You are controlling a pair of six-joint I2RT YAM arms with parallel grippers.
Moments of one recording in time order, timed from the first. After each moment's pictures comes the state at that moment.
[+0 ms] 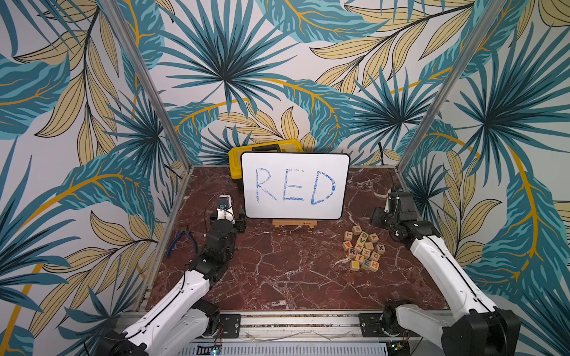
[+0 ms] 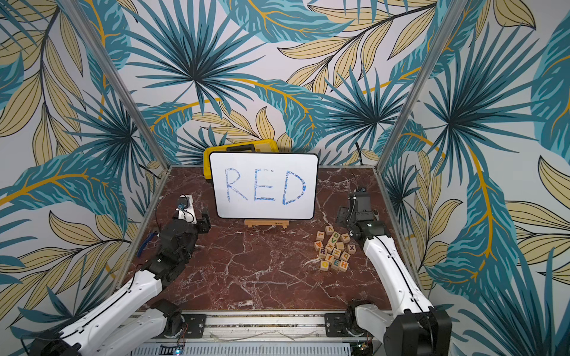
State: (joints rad) left arm -0.43 0.87 0.51 0.15 -0.49 -0.12; right arm 0.06 1.12 0.95 -0.66 0.19 0.30
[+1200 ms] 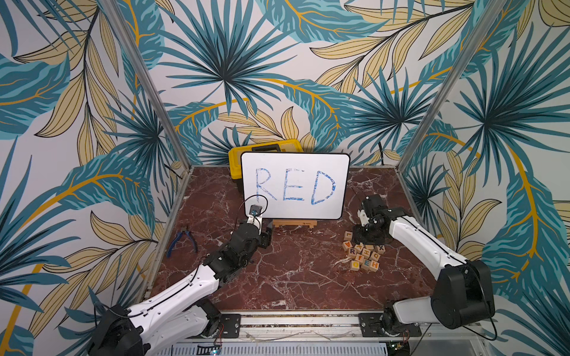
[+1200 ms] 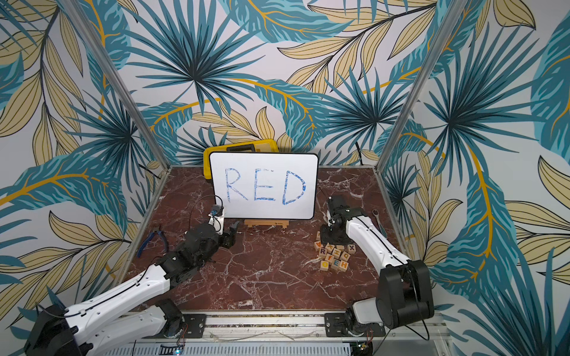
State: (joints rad) left arm -0.70 0.99 0.58 -0.01 -0.38 -0.21; right arm 0.20 1.42 1.02 -0.93 0.00 0.23
